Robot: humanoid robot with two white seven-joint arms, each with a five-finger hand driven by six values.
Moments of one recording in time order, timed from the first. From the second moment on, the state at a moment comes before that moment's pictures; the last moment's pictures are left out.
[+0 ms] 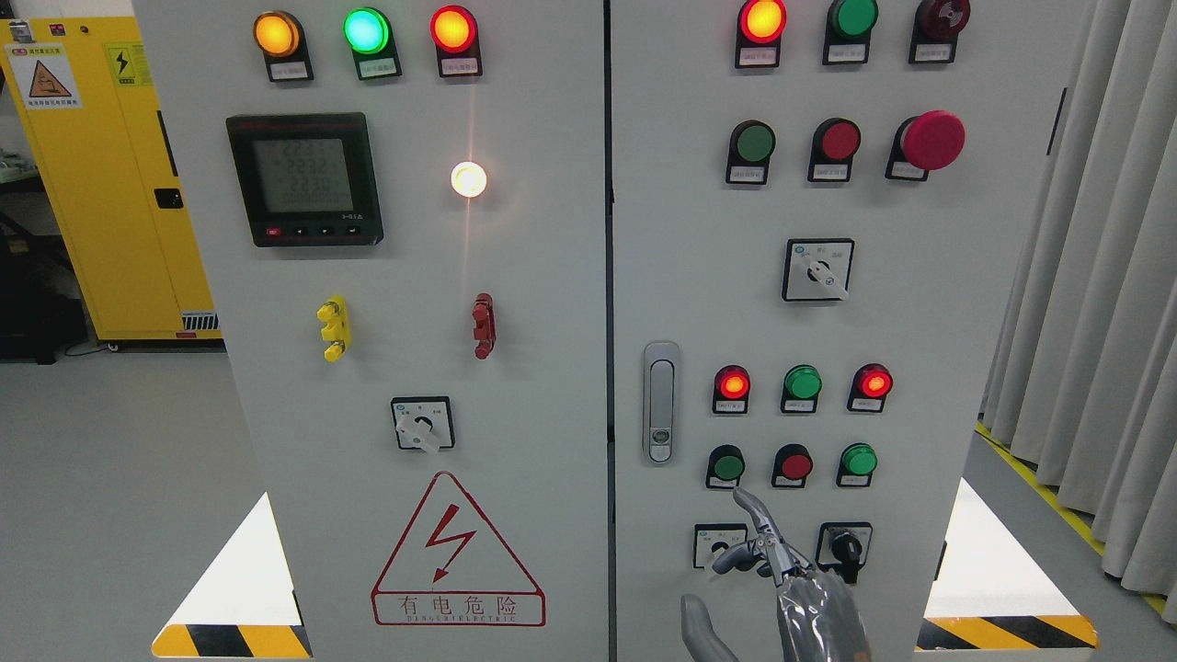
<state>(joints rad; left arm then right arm) -0.04 -0.11 -0.08 0.00 0.15 -0.04 0.10 -0.10 0.00 0.26 -1.90 0.94 -0.02 -0.21</state>
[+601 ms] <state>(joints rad) -0.04 -0.11 -0.08 0.00 0.15 -0.04 0.10 -0.19 0.02 0.33 -1.85 1.24 0.12 -0.20</state>
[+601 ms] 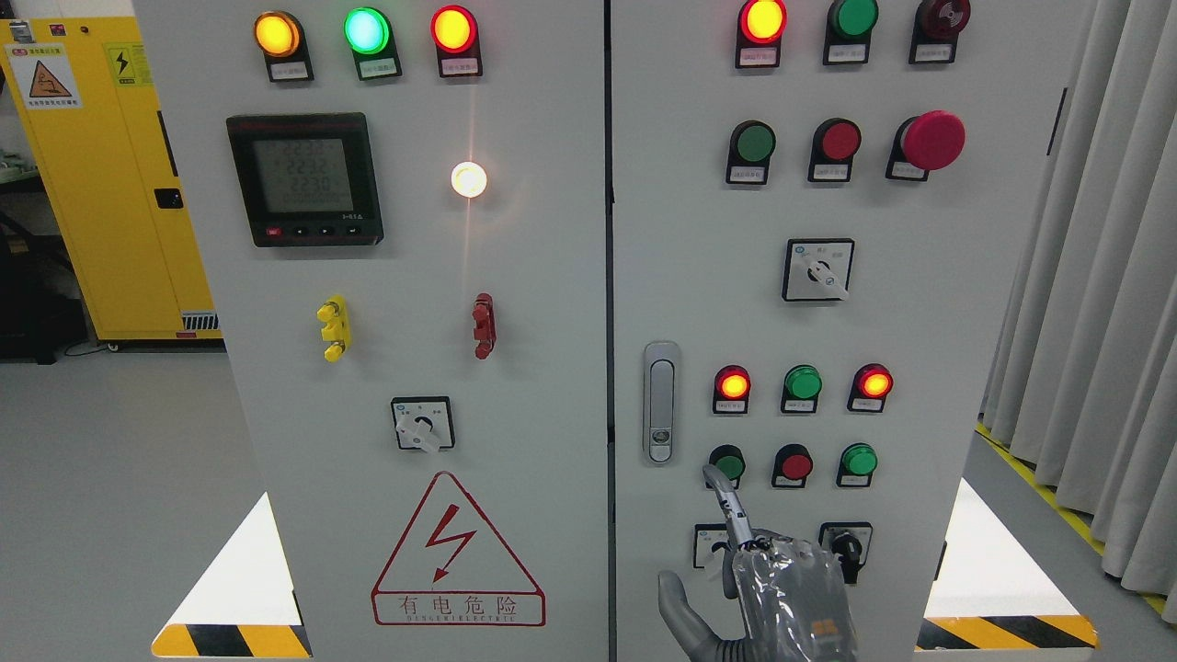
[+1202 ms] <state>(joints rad) -0.04 -0.11 -0.08 0.00 0.15 -0.04 0.10 -0.26 0.05 0.36 -1.77 1.31 0.14 -0.20</state>
